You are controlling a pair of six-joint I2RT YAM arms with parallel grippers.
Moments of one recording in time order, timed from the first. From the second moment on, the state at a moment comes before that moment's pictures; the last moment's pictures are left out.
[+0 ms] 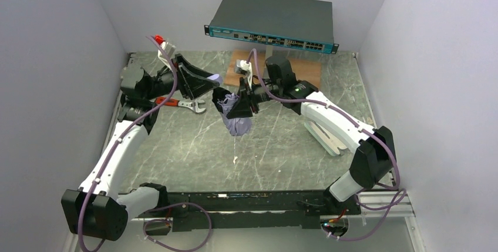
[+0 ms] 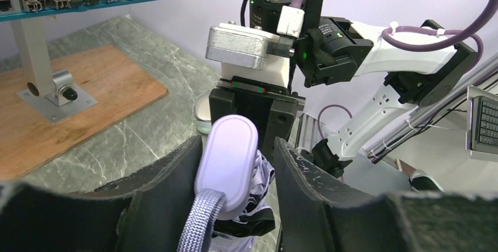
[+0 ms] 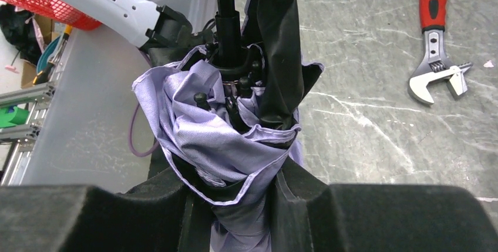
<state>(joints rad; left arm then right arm) -0.18 1.11 1.02 0.36 1.02 -0.65 0.65 1.55 1.35 -0.25 -1.00 -0.04</state>
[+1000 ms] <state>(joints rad) 0.08 1.39 1.45 0.22 1.12 -0.79 0.62 1.78 1.35 -0.31 -0.96 -0.62</state>
